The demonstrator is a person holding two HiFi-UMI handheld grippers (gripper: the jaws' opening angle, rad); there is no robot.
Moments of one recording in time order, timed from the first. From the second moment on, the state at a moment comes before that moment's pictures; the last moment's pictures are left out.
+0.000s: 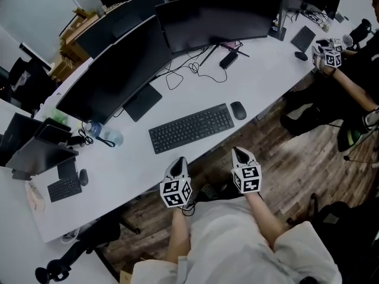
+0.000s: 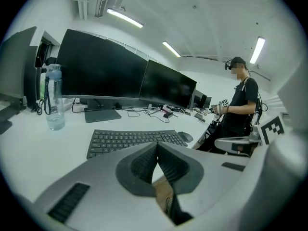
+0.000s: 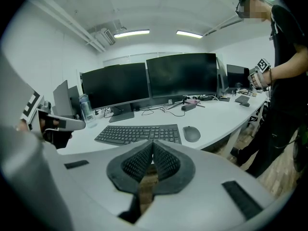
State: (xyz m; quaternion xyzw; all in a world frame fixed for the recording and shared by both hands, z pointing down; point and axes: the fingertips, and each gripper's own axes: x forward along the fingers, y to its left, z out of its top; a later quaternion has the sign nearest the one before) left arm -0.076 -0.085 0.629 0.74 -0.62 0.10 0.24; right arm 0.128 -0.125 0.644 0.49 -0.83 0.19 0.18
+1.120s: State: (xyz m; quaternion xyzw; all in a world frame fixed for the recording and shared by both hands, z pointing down) left arm -0.097 -0.085 0.623 0.72 -0.65 0.08 0.22; right arm 0.117 -0.125 0.646 0.48 -0.84 0.19 0.18
